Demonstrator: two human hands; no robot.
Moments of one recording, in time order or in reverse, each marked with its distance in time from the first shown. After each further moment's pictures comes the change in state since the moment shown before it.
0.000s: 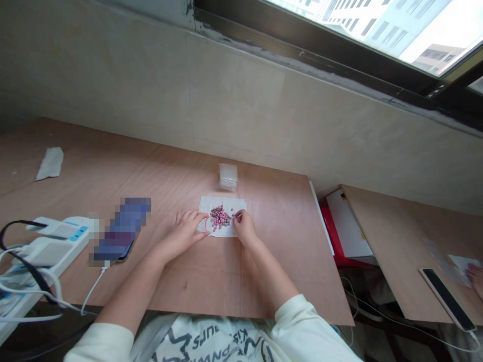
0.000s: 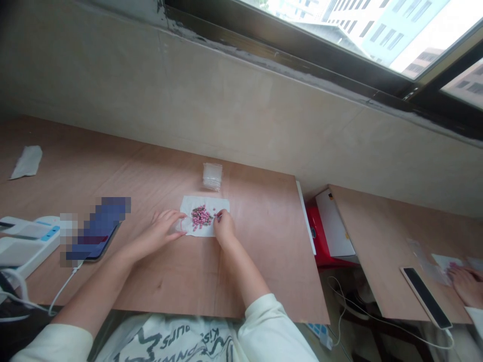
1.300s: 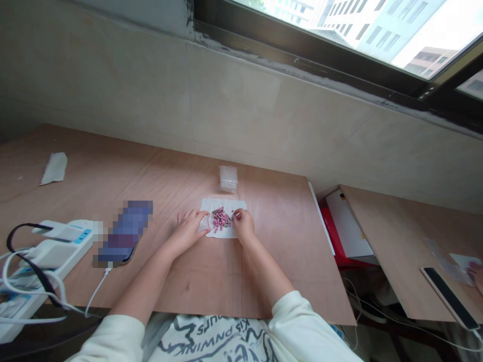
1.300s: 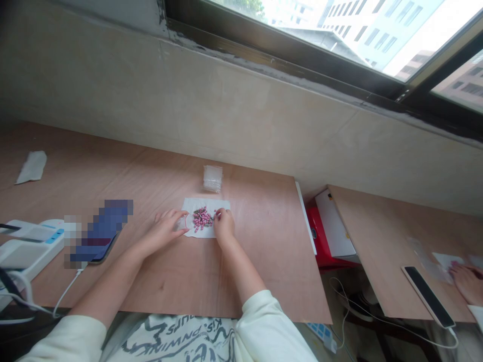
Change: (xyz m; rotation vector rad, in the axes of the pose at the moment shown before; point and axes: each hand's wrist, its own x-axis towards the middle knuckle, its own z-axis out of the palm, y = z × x) left_hand 0.011 -0.006 0.008 0.140 0.000 -0.082; right_hand 0.003 -0.007 0.002 -0.065 0.131 -0.049
